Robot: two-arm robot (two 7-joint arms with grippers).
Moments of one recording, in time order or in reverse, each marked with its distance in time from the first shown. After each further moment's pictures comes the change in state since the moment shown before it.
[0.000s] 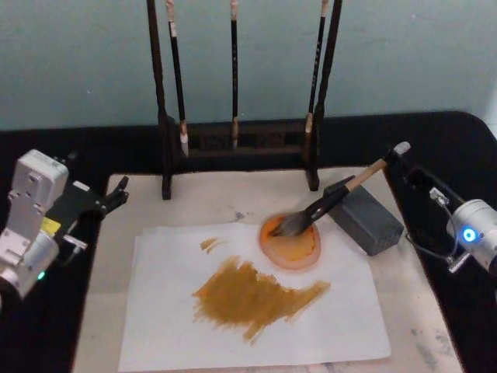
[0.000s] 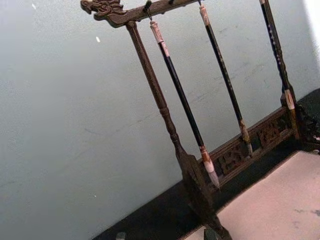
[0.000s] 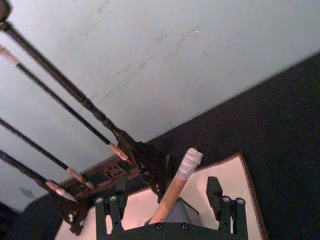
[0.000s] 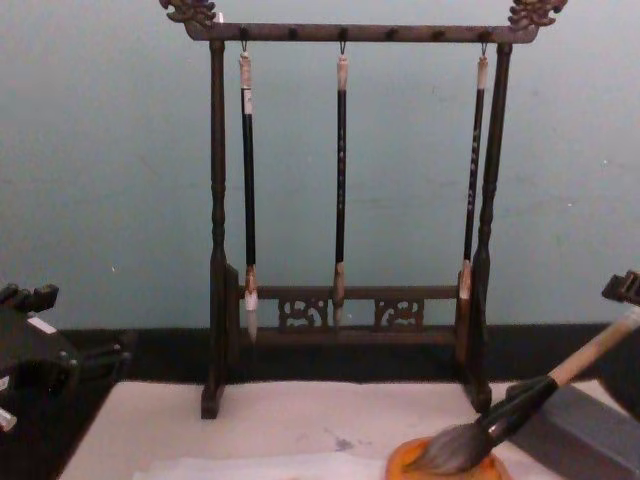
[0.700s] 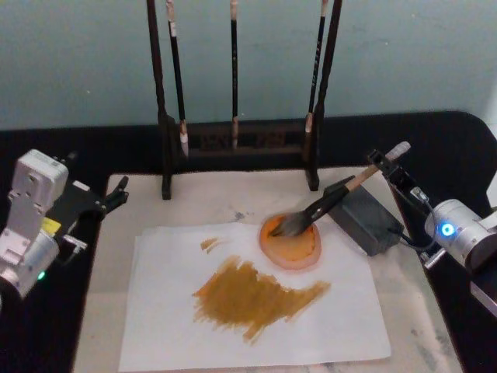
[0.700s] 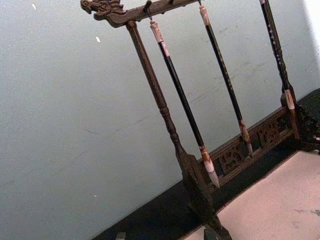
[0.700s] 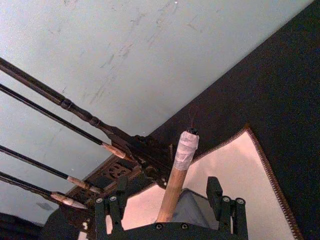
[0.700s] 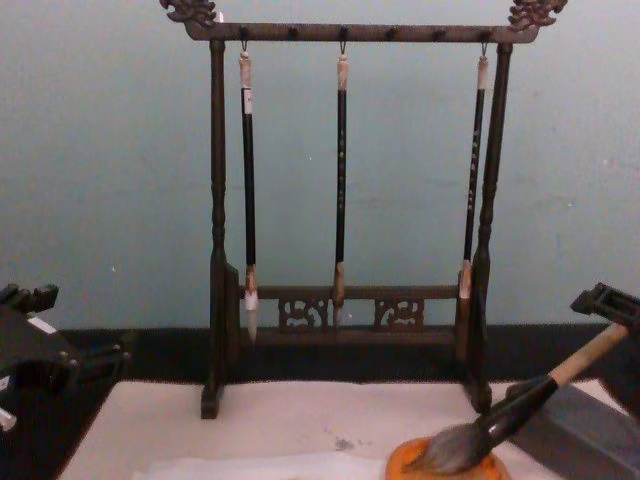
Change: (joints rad) left arm 0.000 0.000 0.000 0.000 0.000 0.000 0.000; right arm 0.054 -0.063 -0.015 0.076 0.142 0.043 -0.080
